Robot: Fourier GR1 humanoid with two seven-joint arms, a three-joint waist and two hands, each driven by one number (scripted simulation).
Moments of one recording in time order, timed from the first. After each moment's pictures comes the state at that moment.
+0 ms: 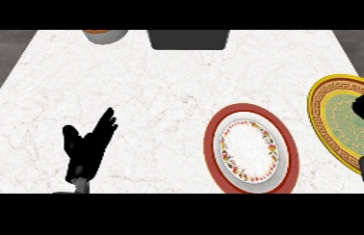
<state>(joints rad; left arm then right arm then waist) 0.03 0.09 -0.08 -1.47 0.09 0.06 0.23 -0.20 -0.40 -0.25 -1.29 0.86 -0.97 0.56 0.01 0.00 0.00</state>
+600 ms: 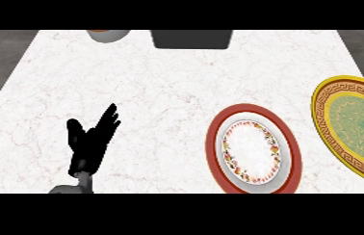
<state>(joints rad) -0.01 0.09 -0.07 -1.44 0.09 0.05 0.24 -0.30 -0.57 -0.36 -0.82 0.46 -0.76 0.25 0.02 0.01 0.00</state>
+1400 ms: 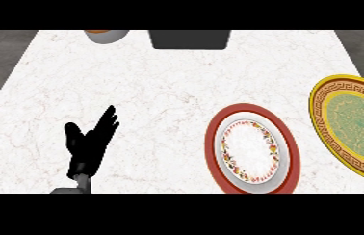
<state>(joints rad) 0.01 0.08 -0.06 -1.43 0.09 0.04 0.21 -0.40 -0.60 -0.71 -0.56 0.03 -0.55 -0.42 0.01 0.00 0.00</state>
